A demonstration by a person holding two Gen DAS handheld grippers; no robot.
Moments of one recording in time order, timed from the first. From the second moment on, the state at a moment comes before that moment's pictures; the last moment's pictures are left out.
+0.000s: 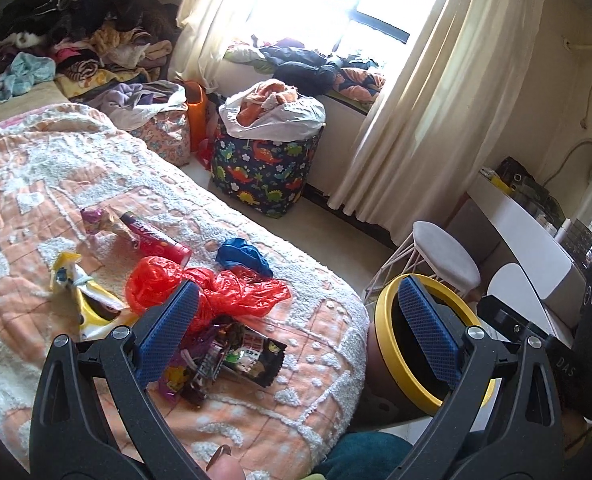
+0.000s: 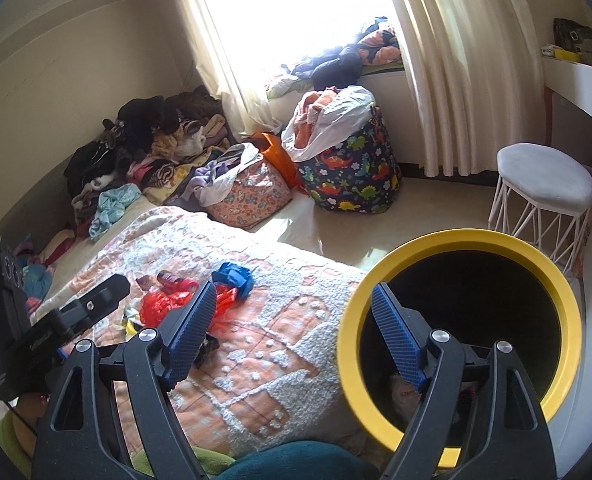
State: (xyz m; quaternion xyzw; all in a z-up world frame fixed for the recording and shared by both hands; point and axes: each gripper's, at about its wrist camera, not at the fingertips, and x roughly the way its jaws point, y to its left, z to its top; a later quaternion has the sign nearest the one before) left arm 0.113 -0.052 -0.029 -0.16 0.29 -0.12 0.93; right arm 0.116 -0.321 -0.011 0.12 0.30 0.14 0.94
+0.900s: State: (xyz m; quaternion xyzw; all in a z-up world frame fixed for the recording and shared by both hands) left arm 0.149 0.027 -0.070 -0.20 0.33 -0.08 0.92; right arm 0.133 -0.226 -0.056 0.09 0.40 0.19 0.89
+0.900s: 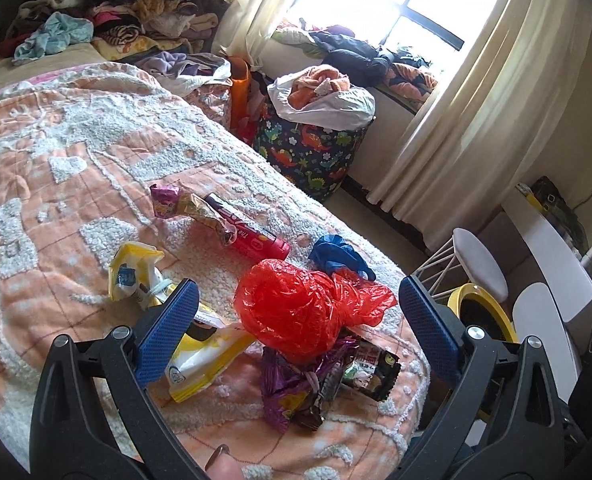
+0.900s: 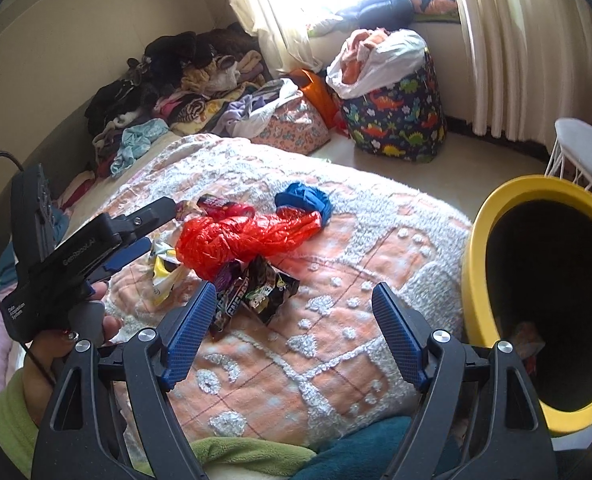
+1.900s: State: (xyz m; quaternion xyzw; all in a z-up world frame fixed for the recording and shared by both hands) left arm 0.176 0.016 -0.100 -0.20 0.39 -0.11 0.89; right arm 0.172 -0.194 -0.110 0.13 0.48 0.23 0.84
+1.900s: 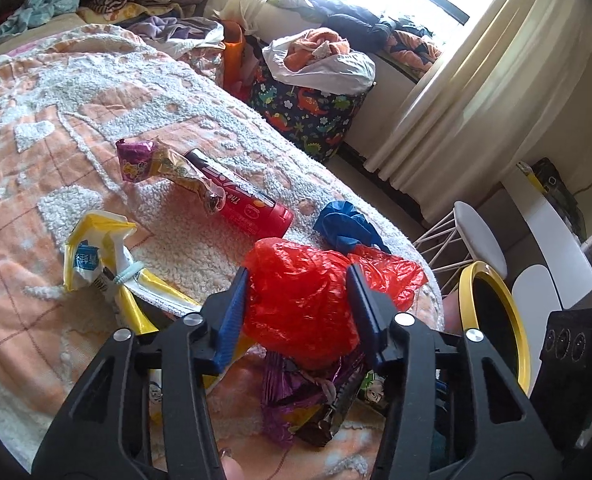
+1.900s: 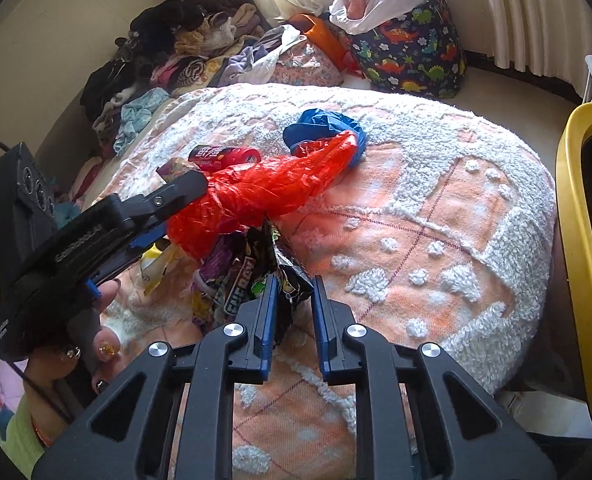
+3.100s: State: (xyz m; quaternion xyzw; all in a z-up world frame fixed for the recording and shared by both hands) left arm 0.131 0.004 -0.023 -0.21 0.29 -0.13 0.92; right arm 0.135 -0.252 -0.049 0.14 0.39 0.19 0.89
